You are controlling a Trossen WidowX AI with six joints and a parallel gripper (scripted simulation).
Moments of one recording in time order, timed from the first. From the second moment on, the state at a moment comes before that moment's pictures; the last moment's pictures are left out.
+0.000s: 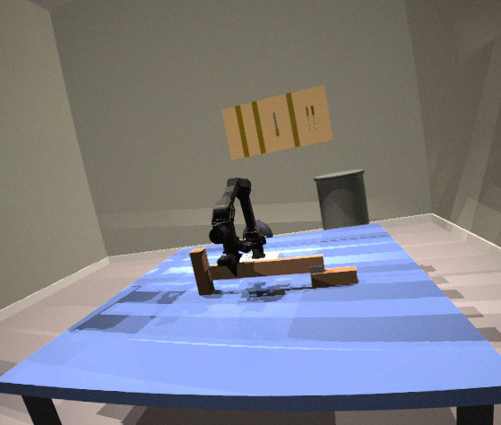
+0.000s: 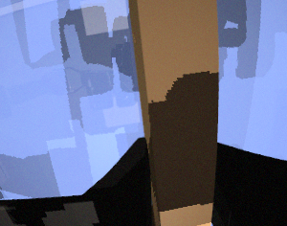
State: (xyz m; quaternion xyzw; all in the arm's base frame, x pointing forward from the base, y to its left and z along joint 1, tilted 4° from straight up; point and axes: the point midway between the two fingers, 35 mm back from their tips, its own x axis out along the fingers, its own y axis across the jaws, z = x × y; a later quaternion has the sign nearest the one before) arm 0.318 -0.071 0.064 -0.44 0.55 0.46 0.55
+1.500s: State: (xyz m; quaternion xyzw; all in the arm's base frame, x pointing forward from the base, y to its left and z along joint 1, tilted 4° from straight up) arm 0.315 -0.073 0.063 -0.43 0.54 0.46 0.55
